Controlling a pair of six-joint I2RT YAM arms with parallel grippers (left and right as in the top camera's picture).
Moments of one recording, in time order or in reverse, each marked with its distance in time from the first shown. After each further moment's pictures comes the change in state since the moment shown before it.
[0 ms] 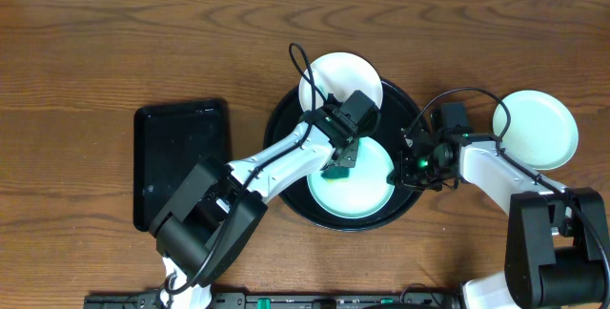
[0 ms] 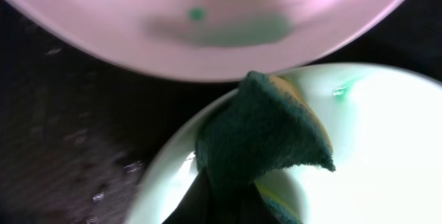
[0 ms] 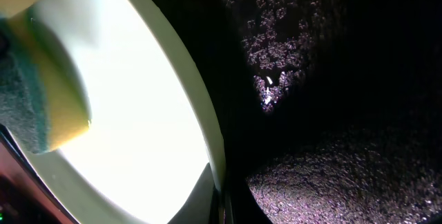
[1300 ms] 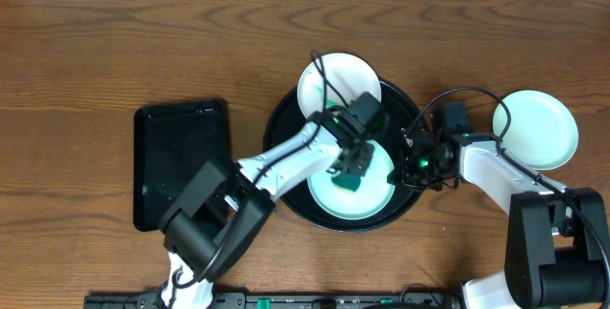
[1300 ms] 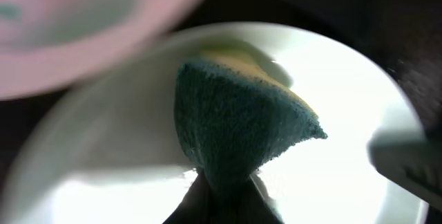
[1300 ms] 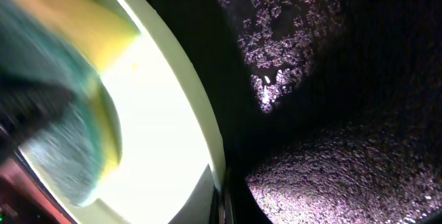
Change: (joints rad) left arm -0.009 0.041 0.029 0.048 0.229 0.152; right arm 0.000 0.000 0.001 -0.003 0.002 0.000
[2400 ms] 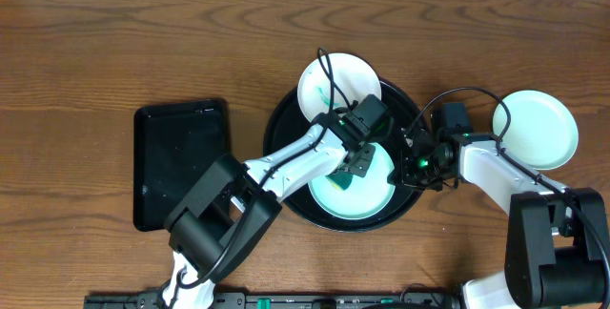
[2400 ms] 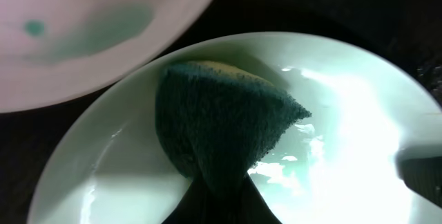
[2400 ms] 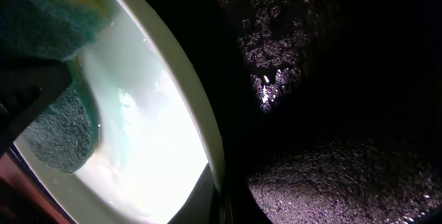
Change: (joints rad) left arm -0.043 0.016 0.013 0.004 -0.079 0.016; right arm 0.000 0.000 0.002 -0.006 0.007 0.001
